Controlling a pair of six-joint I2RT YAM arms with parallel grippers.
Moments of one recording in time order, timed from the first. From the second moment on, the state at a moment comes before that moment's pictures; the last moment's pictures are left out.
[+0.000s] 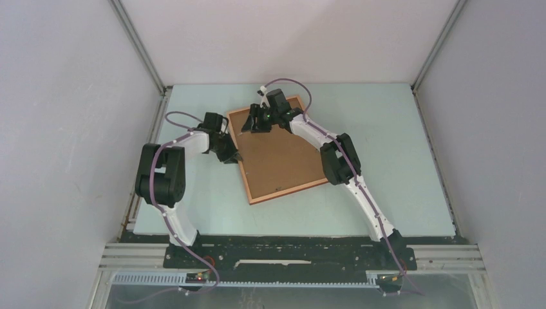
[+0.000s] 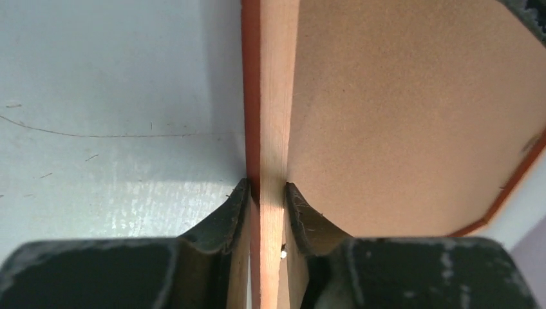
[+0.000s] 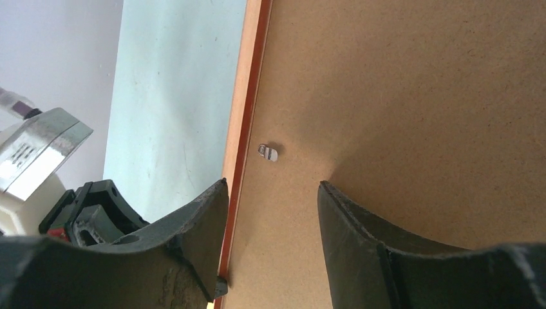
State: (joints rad) left arm -0.14 1.82 1.10 -0.40 0.28 -0.62; right arm 0.60 2.71 2.39 -0.28 -0.51 0.61
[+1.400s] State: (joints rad) left arm -0.20 1.75 1.04 -0.42 0.23 -0.45; right arm 0.61 2.82 2.44 -0.13 -0.67 0.83
